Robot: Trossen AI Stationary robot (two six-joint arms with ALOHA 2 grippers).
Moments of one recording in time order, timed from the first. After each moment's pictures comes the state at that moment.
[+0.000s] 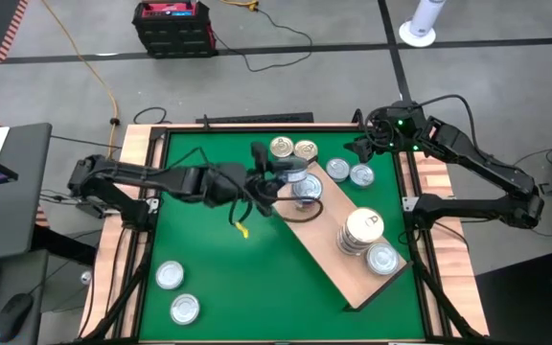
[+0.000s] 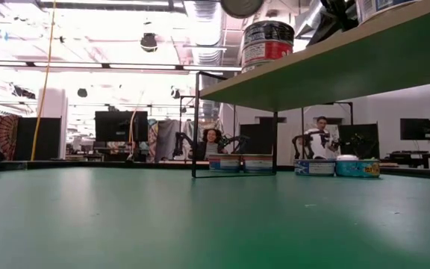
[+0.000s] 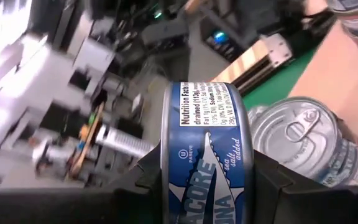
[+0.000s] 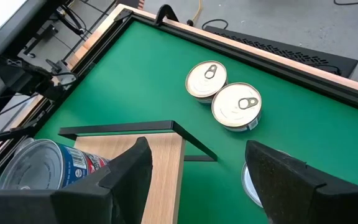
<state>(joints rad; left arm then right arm) -0.10 1.51 1.41 -0.09 -0.51 0.85 -0.60 0.95 1.05 -0.71 -0.13 0.44</state>
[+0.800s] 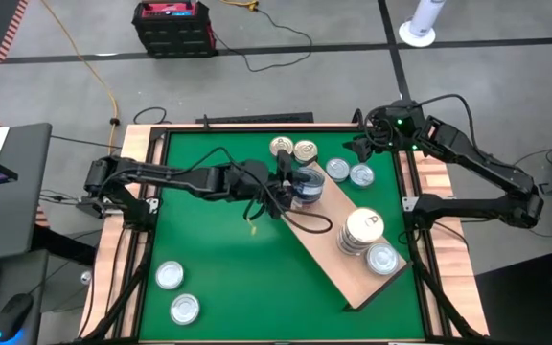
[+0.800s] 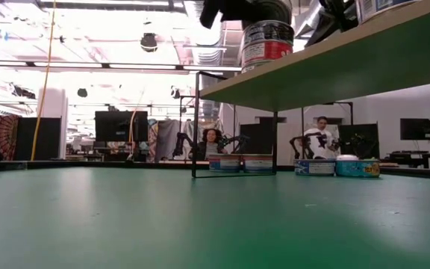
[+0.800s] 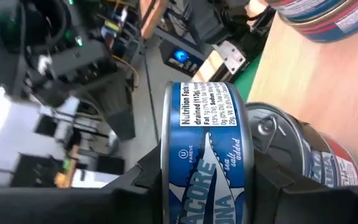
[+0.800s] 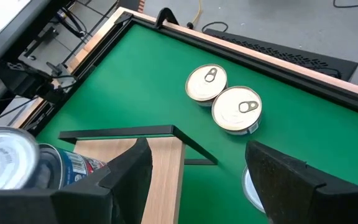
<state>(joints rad) -0.03 1.64 1.41 -0.02 -0.29 0.97 -0.60 0.96 1.05 -0.69 -0.13 0.44</state>
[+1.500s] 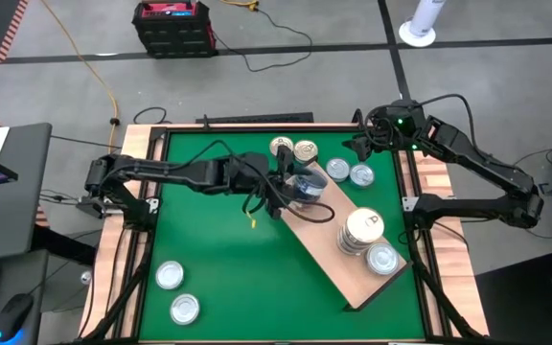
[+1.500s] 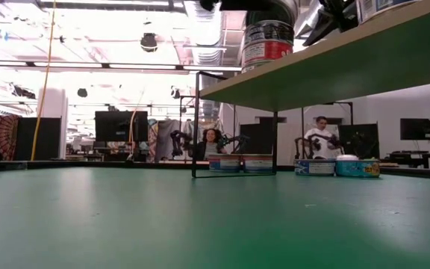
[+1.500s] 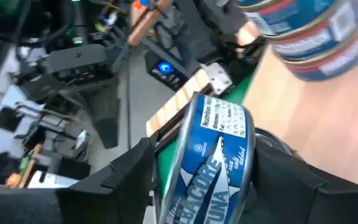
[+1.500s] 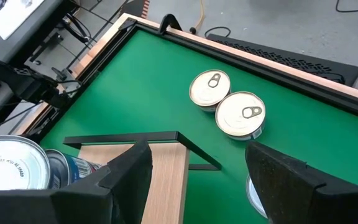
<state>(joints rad) -0.01 1.64 1.49 -0.13 -0.16 0.83 -0.60 0.96 1.05 -0.67 -0.13 0.45</state>
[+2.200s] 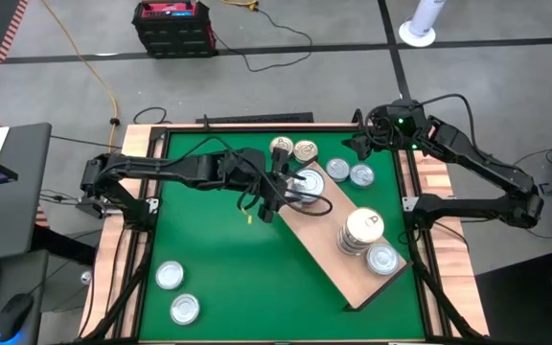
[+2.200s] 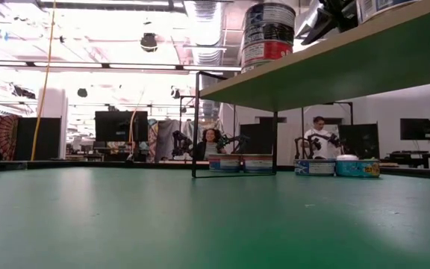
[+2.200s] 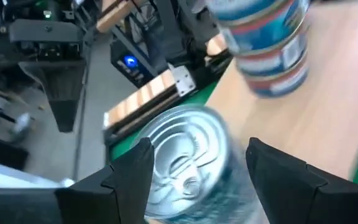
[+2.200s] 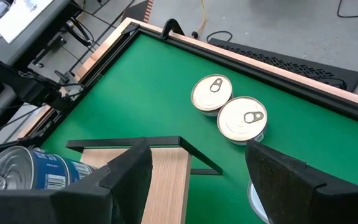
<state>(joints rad) -0.01 1.58 1.53 -0.29 -0.06 0.58 -0.60 0.96 1.05 -0.65 -0.13 0.45</state>
